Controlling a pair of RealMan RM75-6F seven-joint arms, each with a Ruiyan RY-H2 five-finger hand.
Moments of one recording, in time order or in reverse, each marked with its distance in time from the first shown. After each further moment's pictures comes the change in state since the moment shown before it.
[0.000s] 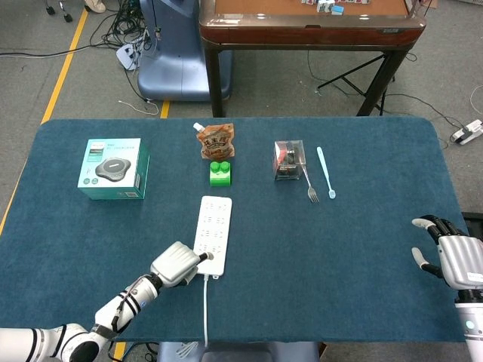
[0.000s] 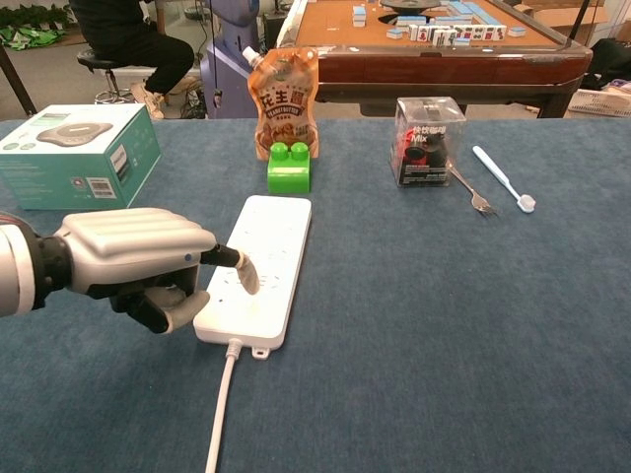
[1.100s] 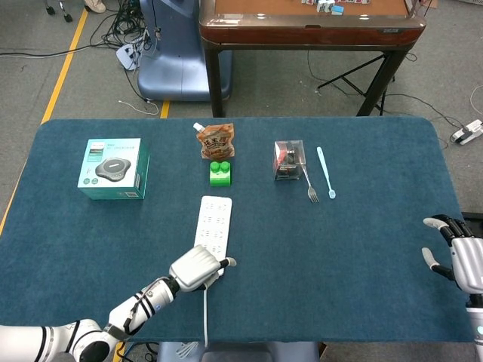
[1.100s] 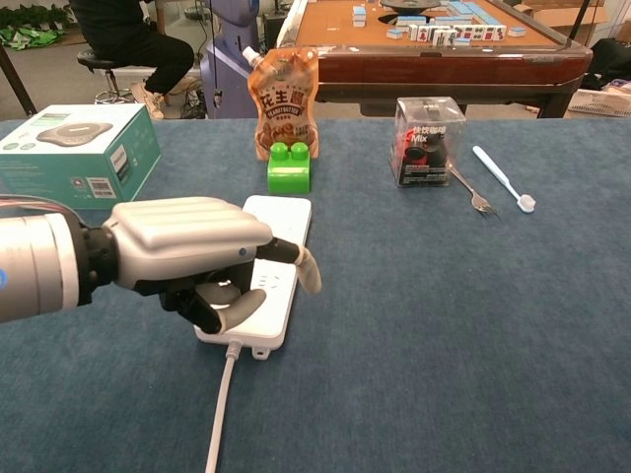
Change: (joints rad) left arm 0.001 -0.049 -0.093 -0.016 0.078 -0.080 0.002; right arm -0.030 0.023 0.006 0.000 -0.011 0.052 0.028
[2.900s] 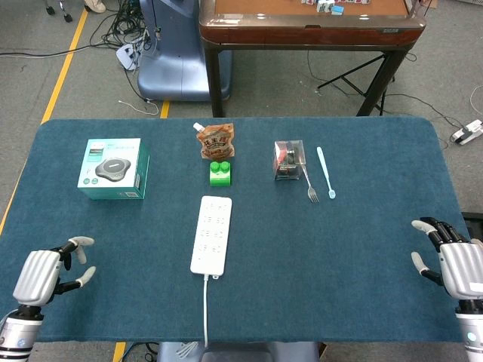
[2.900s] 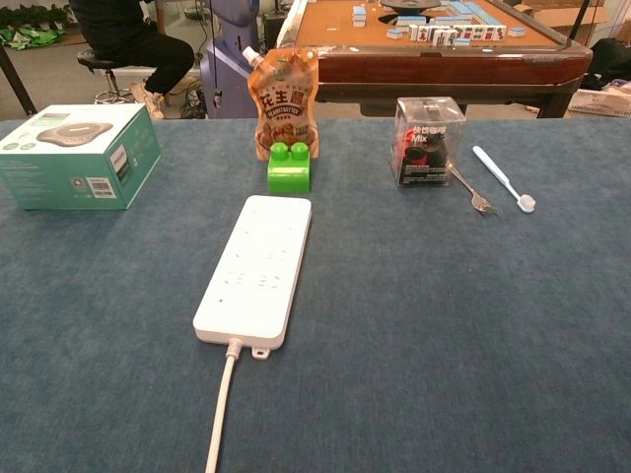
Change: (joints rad) left arm 0.619 0.307 0.046 0.091 0.361 0.670 -0.630; right arm -0.012 -0.015 -0.014 -0.043 -0.059 0.045 -0.038
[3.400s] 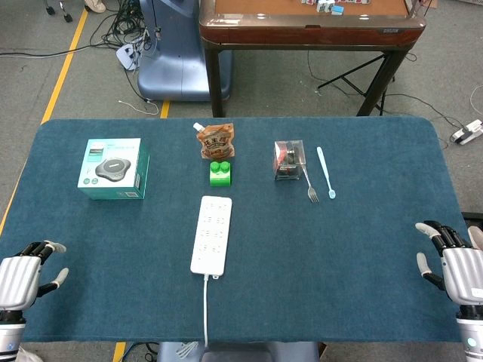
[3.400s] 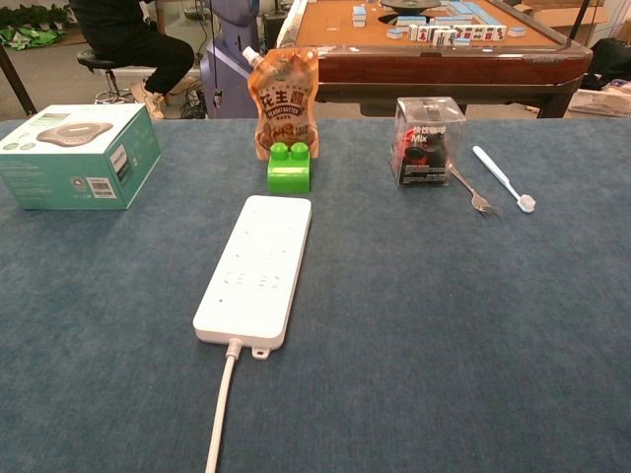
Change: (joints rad) left arm 0.061 -0.061 -0.003 0.188 -0.084 0.052 0.186; right arm -0.026 -0.022 -0.015 -0.004 0.009 0.025 -0.018
